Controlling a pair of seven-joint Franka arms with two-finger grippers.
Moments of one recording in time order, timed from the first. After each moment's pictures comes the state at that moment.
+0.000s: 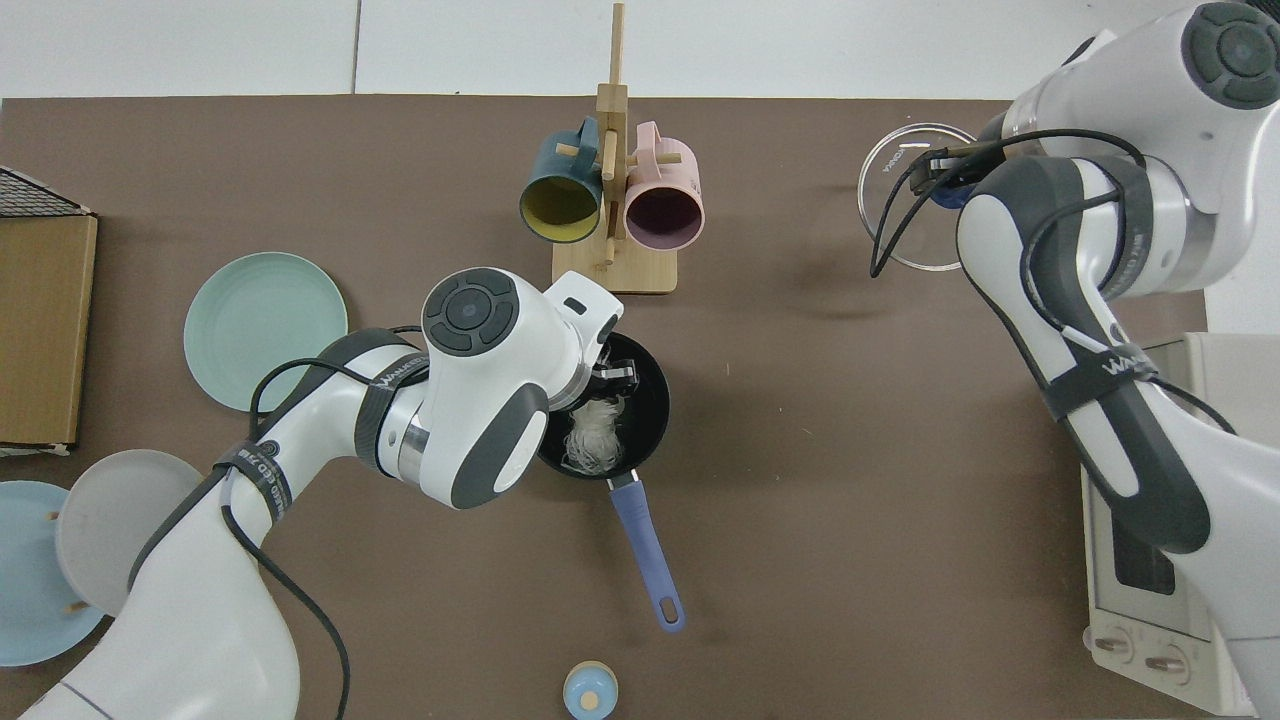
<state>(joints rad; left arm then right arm) -0.05 0.37 -0.53 -1.82 -0.03 2.18 -0.61 0.02 0.40 0.03 -1.43 0.01 1.95 0.01</state>
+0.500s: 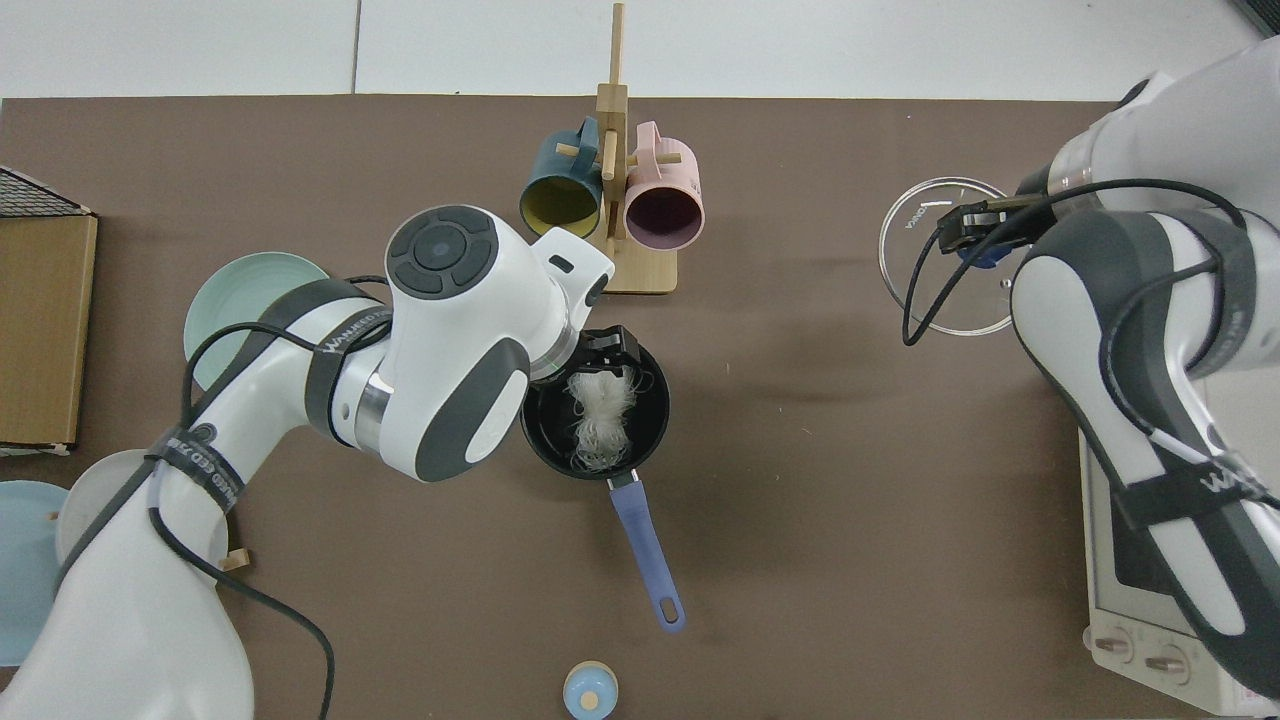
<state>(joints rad) -0.04 0.30 -0.43 -1.54 -0.02 1.81 -0.60 0.02 0.15 0.07 -1.63 0.02 1.83 0.07</state>
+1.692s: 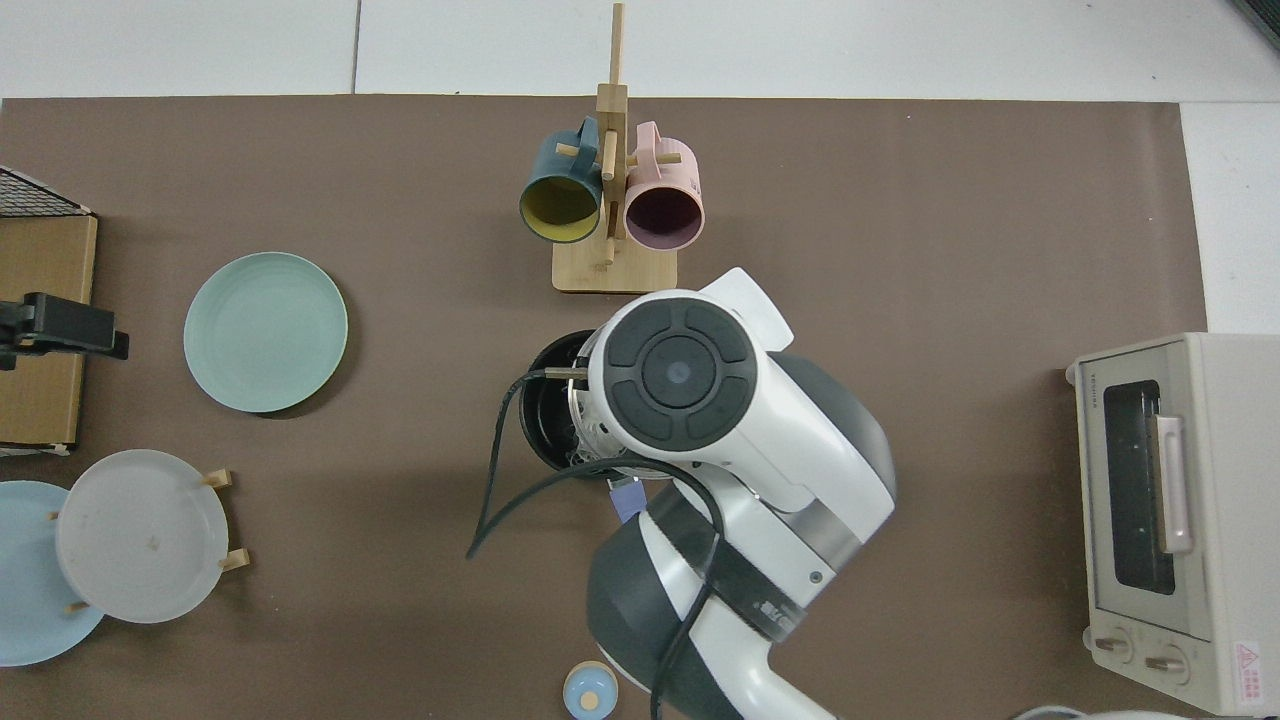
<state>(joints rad) 0.01 0.01 0.12 -1.62 -0.06 1.62 0.13 0.01 0.47 0.79 -1.50 -0.45 1.88 1.04</state>
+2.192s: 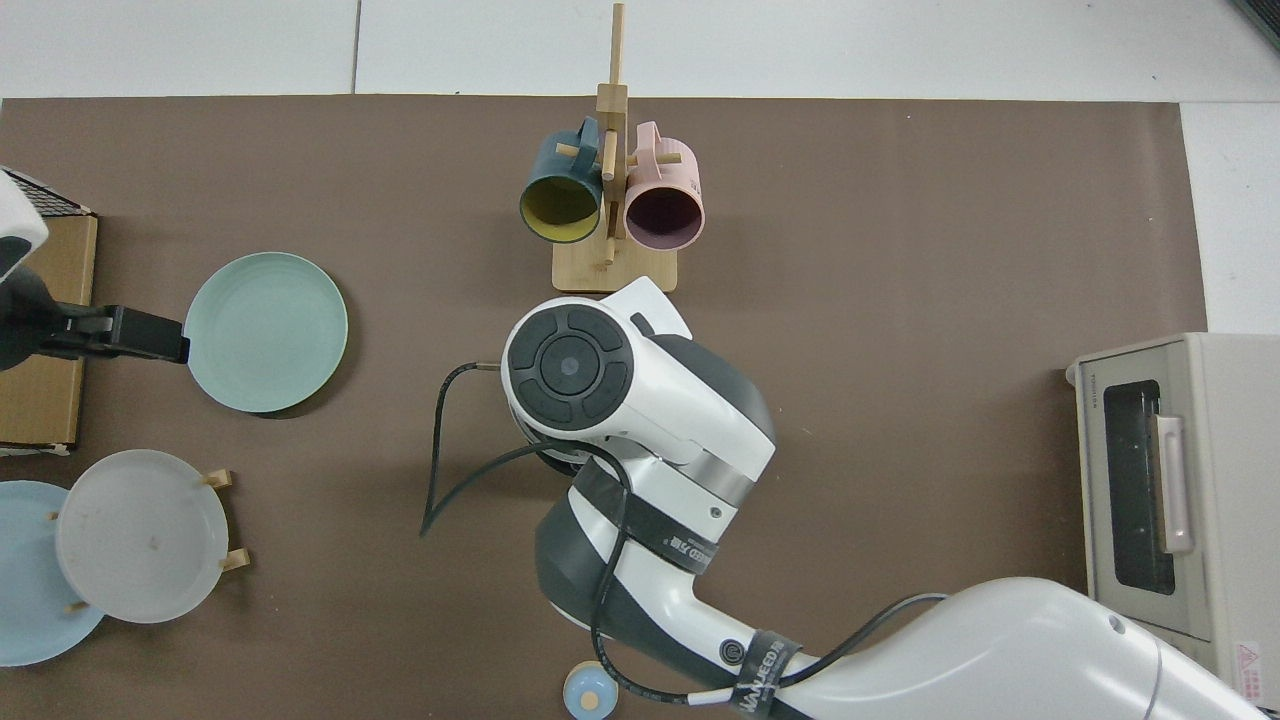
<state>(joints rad) -0.01 0.01 0.02 -1.63 -0.04 1.65 0.12 0.05 0.62 0.85 -1.44 -0.57 1.93 1.12</state>
